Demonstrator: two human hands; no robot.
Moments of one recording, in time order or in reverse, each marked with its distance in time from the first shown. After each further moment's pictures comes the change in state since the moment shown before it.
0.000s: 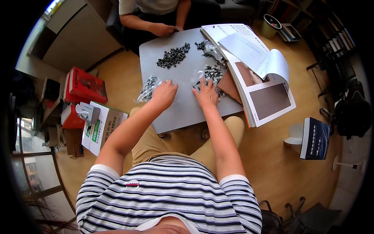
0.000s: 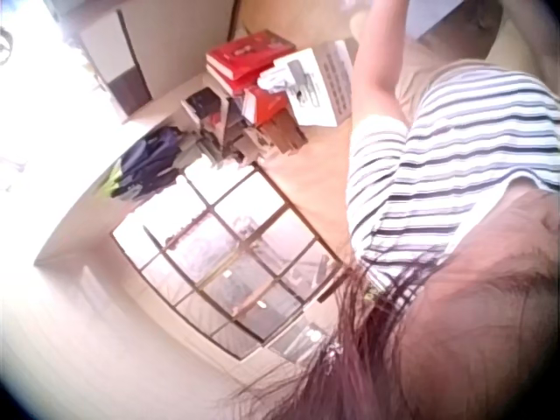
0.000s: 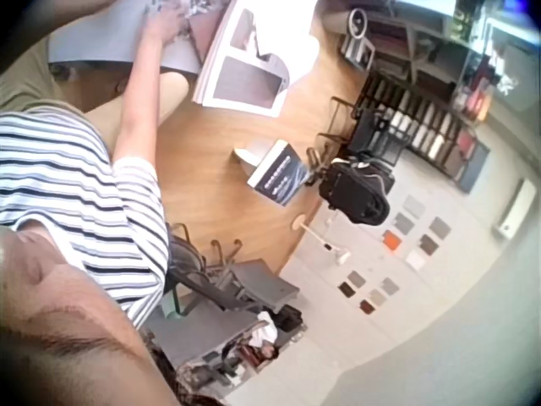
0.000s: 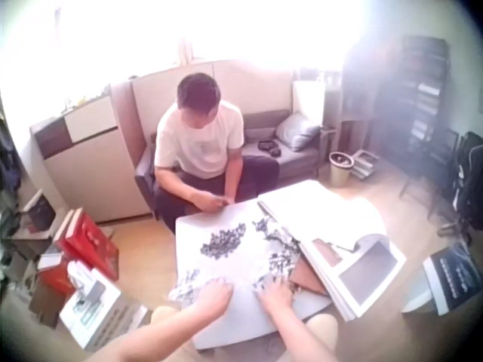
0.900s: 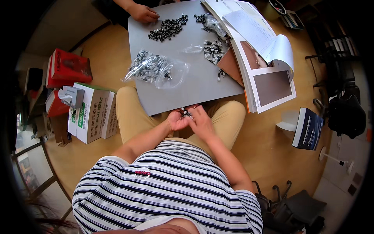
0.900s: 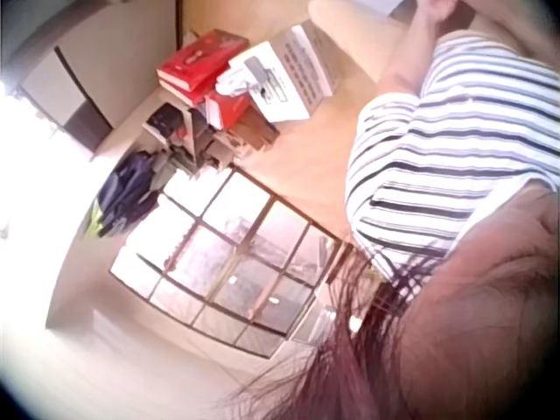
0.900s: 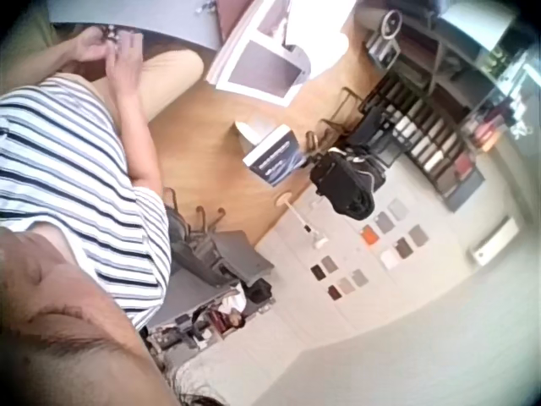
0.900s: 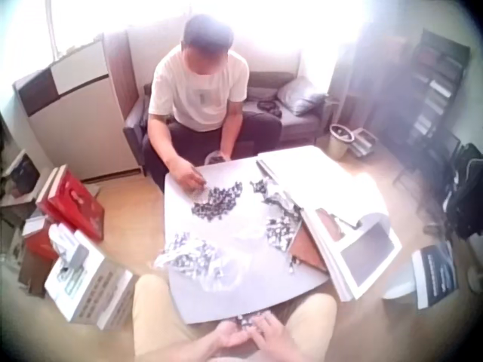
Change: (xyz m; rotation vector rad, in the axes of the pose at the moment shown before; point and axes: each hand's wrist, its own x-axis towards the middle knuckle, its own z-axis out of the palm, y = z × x) left_hand -0.101 0.112 0.191 2.836 0.576 0.257; right_hand -0.175 0.021 -0.020 0.417 -0.145 -0.430
